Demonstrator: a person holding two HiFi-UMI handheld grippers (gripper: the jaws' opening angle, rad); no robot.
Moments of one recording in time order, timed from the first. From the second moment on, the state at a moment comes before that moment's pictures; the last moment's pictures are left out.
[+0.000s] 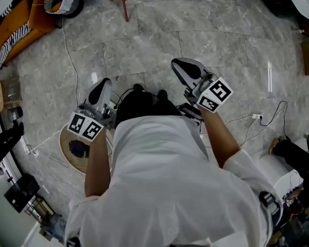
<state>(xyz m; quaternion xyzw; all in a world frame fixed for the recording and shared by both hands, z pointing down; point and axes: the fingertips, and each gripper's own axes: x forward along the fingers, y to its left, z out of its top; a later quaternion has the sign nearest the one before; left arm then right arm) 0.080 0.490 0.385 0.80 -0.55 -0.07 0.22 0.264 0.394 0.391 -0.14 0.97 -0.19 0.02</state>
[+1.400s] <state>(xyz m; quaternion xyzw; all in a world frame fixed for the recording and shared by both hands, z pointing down) -0.101 0.211 0.421 0.82 -0.52 -0.12 0.23 0.075 0.120 0.384 -0.18 0.97 -0.17 -0.06</state>
